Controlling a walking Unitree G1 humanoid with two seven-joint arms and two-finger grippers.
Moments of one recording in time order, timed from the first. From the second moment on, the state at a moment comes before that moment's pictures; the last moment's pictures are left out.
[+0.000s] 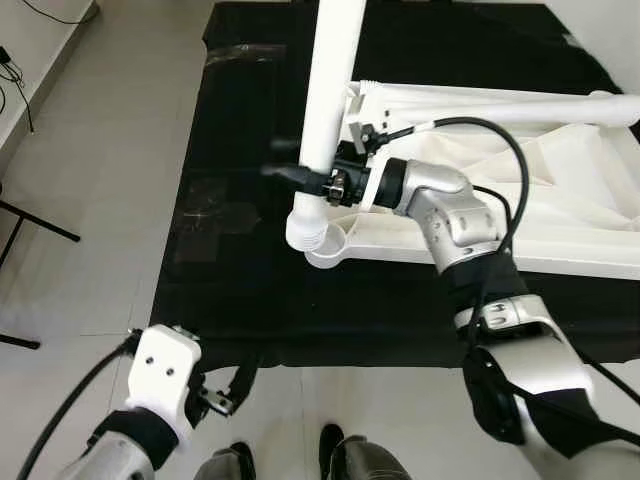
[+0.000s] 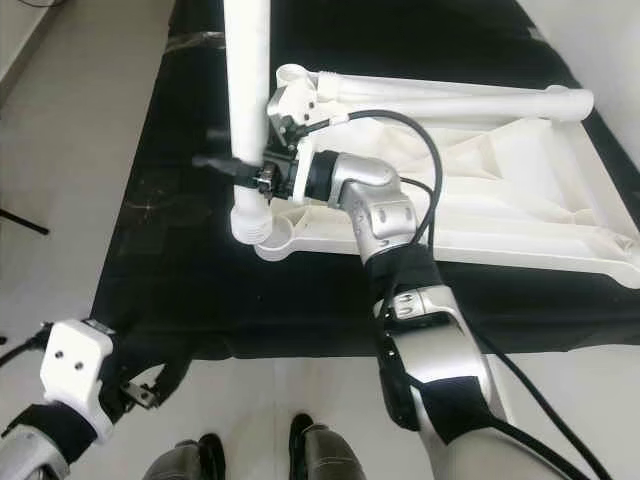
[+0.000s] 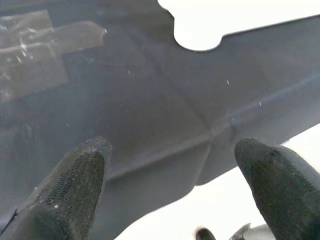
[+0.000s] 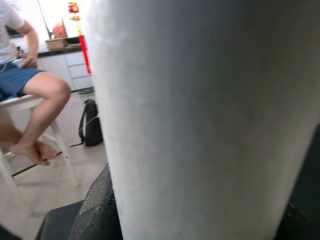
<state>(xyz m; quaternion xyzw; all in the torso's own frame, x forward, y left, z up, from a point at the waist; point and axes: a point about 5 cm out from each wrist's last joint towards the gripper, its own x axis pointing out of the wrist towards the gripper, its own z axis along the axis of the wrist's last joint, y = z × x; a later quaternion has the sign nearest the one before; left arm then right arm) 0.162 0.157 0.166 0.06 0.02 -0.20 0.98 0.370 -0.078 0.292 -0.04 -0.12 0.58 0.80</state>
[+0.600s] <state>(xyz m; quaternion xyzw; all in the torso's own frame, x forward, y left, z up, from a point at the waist) 0.156 0.152 0.166 0.08 -0.01 -0.21 0.97 0.356 -0.087 0.288 0.00 -0.11 0.64 0.76</state>
